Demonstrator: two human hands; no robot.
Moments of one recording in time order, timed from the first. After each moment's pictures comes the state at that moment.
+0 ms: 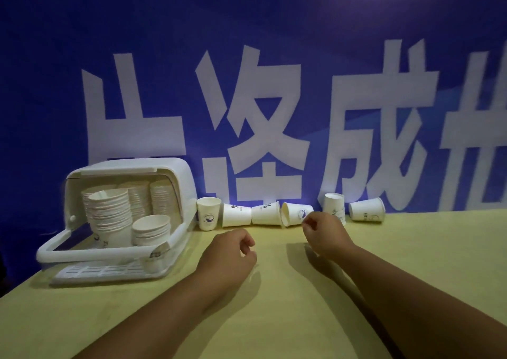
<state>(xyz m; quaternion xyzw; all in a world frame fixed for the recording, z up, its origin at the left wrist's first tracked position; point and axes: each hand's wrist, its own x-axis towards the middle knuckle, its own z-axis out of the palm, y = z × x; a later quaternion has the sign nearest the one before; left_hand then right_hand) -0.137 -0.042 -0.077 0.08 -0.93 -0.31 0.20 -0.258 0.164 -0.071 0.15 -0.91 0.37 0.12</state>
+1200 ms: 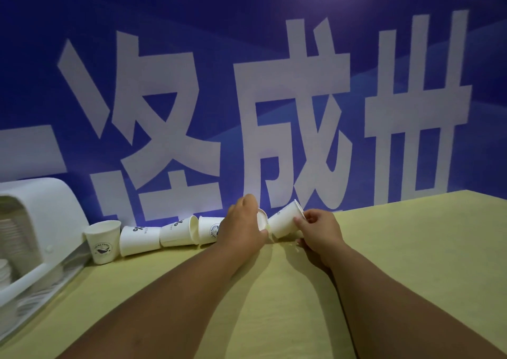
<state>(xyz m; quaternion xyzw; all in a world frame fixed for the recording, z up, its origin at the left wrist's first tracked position) -0.339 0.150 -0.070 0.01 -0.96 -0.15 0.25 -0.379 0.322 -0.106 0.02 -0.76 0.64 0.13</state>
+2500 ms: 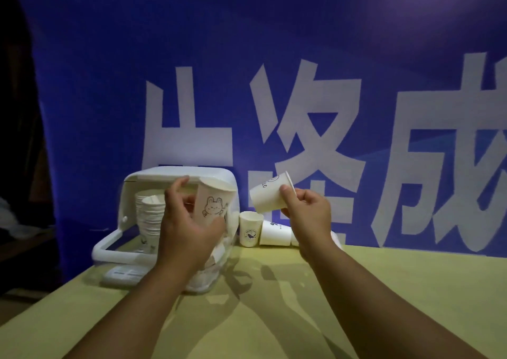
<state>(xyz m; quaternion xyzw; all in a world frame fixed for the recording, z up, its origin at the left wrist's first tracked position) -0.093 -0.159 -0.025 0.11 -0.76 -0.39 0.51 -0.225 0.007 -0.006 0.17 -0.63 0.75 0.13</state>
